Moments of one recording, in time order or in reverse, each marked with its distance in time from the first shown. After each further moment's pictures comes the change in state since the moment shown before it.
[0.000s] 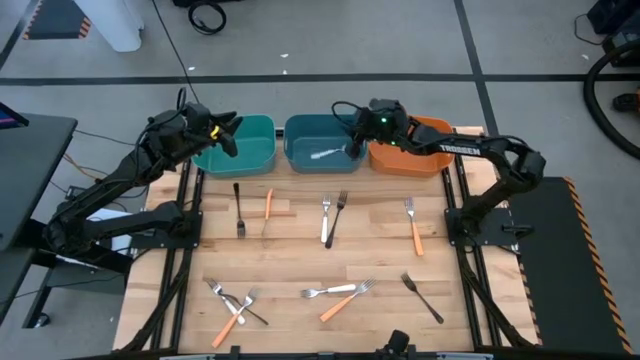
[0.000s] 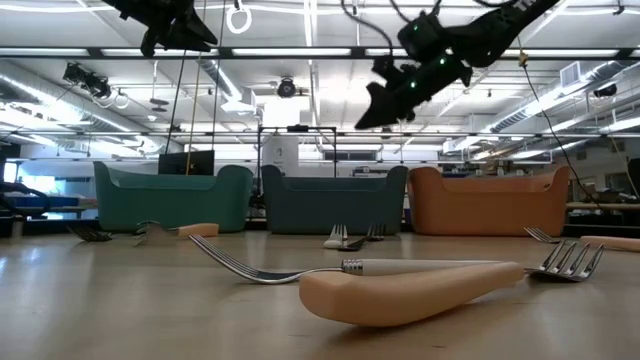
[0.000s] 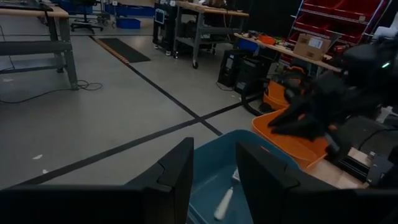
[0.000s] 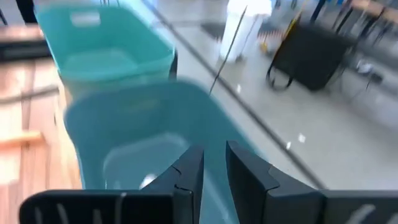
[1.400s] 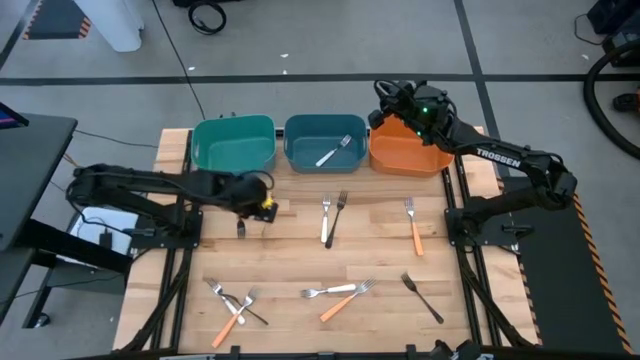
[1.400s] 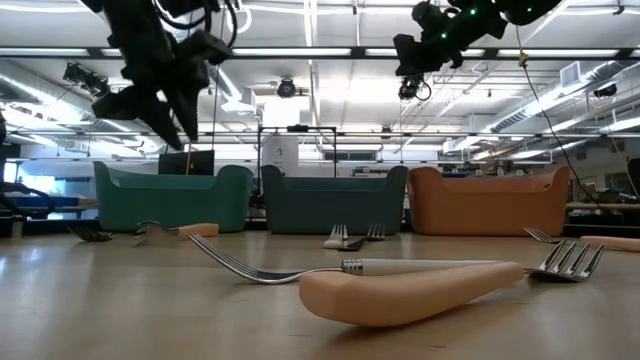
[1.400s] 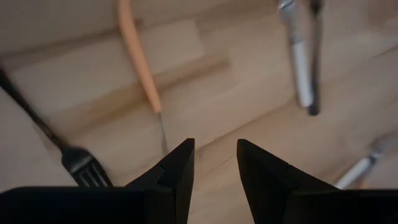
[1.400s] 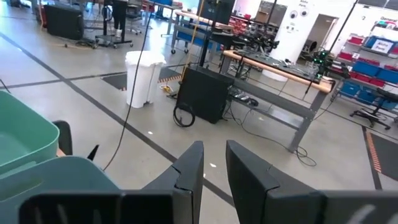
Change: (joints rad) left arm -0.618 0.445 0.001 -0.509 0.069 -0.987; right arm -0.034 -0.281 0.001 -0.016 0.369 -0.007
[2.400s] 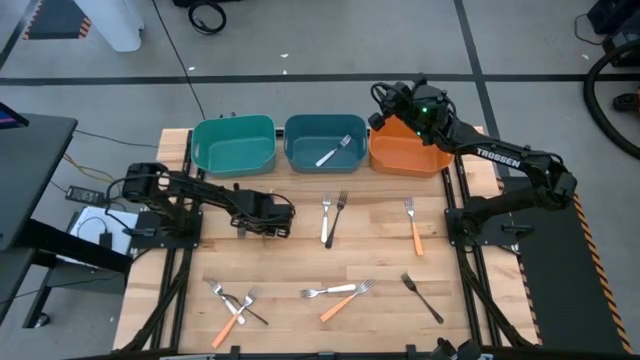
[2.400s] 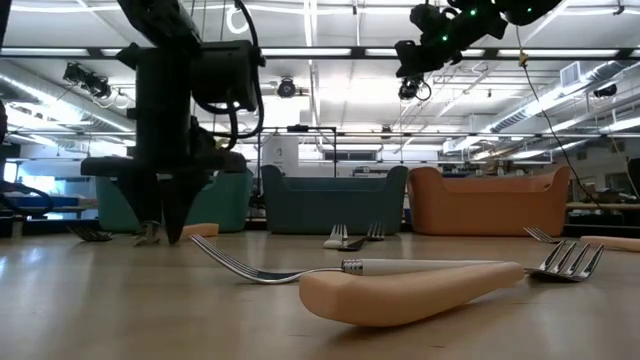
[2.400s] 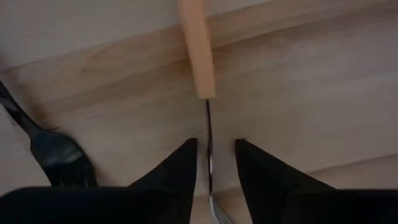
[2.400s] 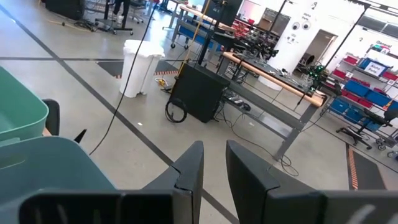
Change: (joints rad) left arm -0.053 0.471 0.005 0.075 0.010 -0.173; right arm -0.002 0.000 0.000 -0.010 -0.002 -0.130
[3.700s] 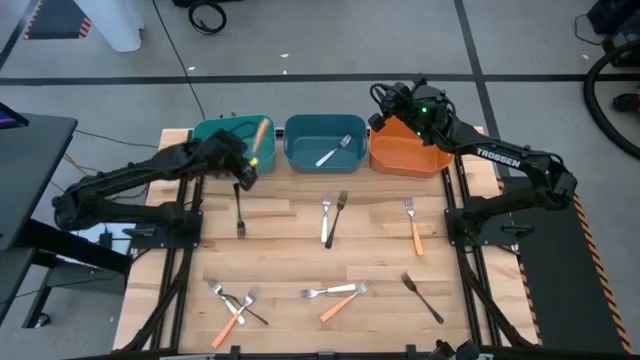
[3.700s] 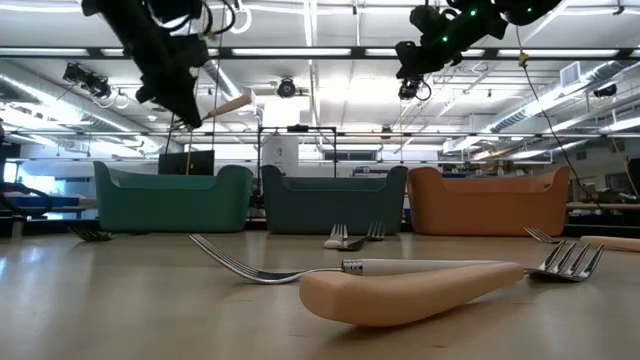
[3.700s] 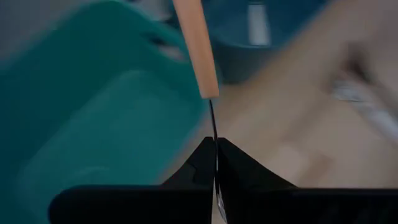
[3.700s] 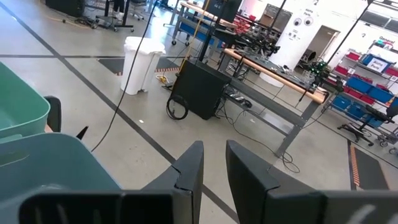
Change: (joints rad) left arm 0.506 -0.677 -0.006 -0.036 -0.160 1.147; right arm 0.001 0.000 0.000 -0.016 0.001 0.012
